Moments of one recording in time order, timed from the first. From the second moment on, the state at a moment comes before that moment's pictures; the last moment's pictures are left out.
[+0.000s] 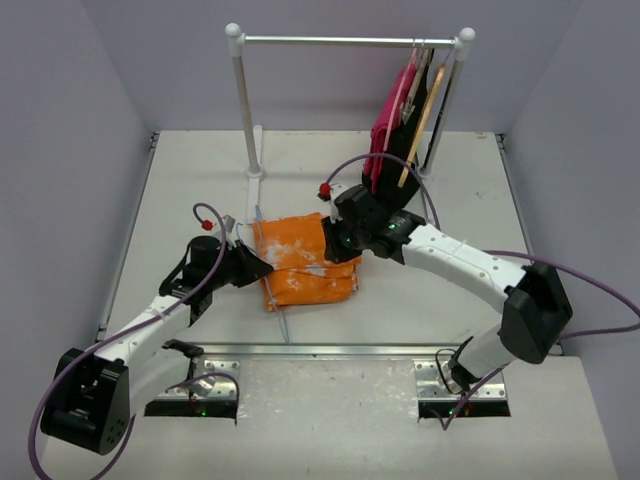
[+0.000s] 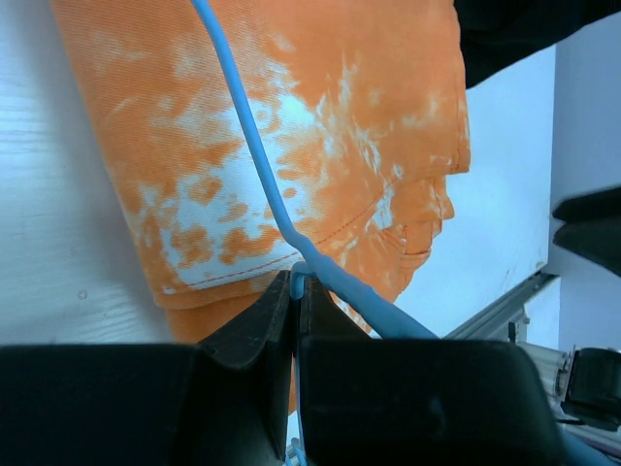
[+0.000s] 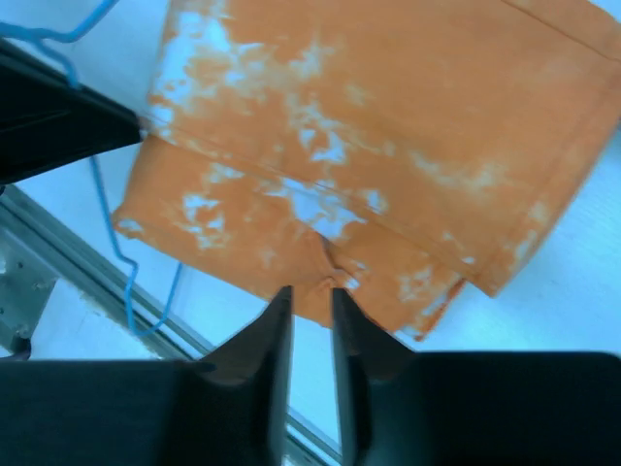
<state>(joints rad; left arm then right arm) -0.24 0.97 0.32 0.09 0.36 -0.72 0.76 1.50 1.11 -0.47 -0.05 0.31</state>
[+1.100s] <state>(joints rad) -0.24 0.89 0.31 -0.02 0.26 -0.76 0.94 1.82 1.19 -0.28 -0.21 0.43</state>
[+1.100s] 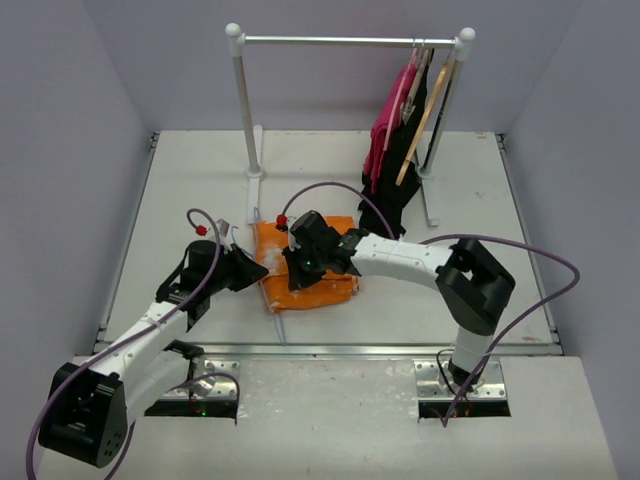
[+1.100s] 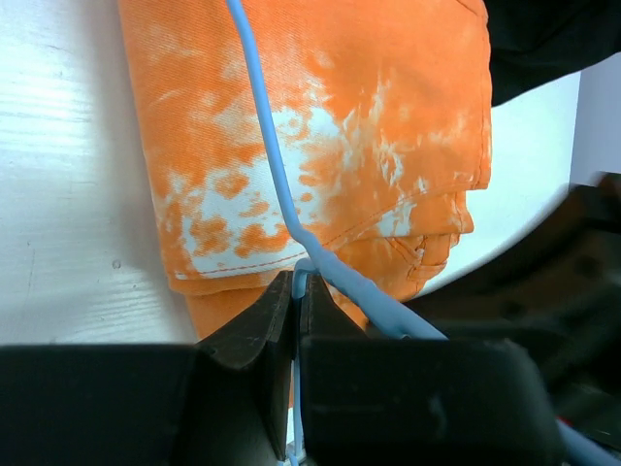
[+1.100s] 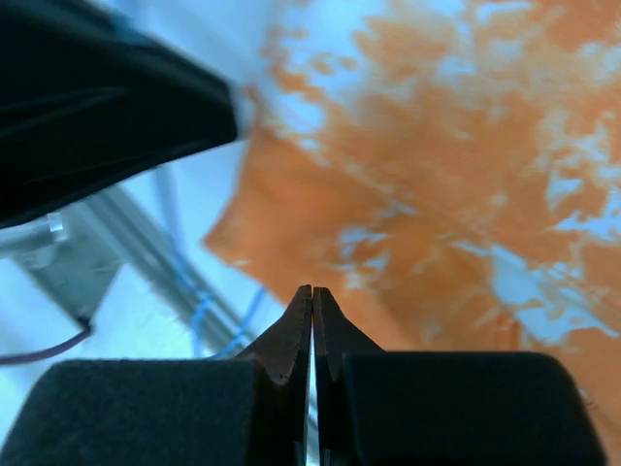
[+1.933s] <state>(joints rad) -0.22 0.82 0.25 0.01 0.31 -0.76 0.98 1.86 1.00 -0.20 -0.31 0.49</state>
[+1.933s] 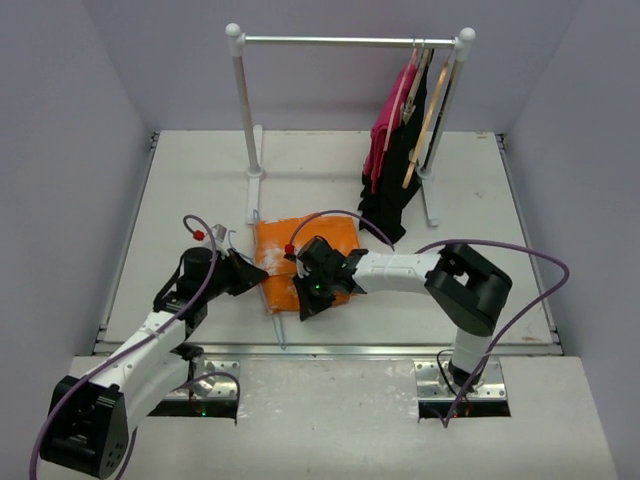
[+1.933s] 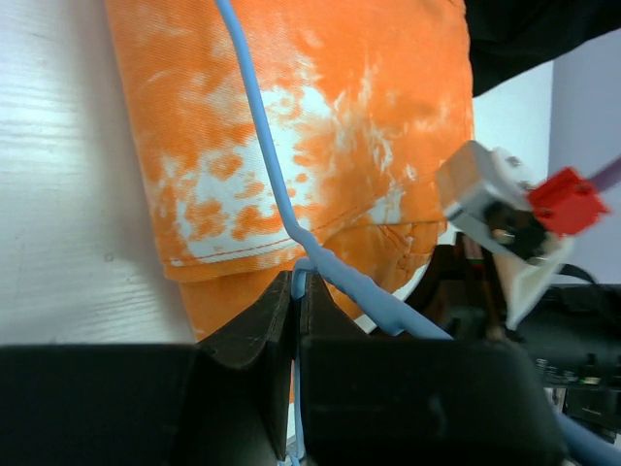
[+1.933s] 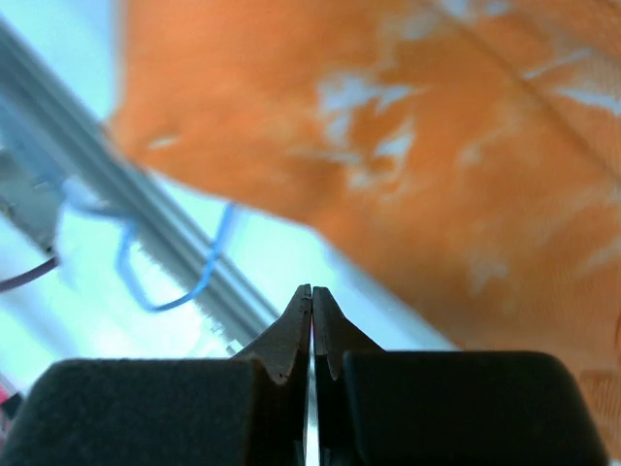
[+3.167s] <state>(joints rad) -0.14 0.83 0.36 -0.06 0.41 -0.66 0.86 1.88 1.24 -0.26 -0.29 0.43</state>
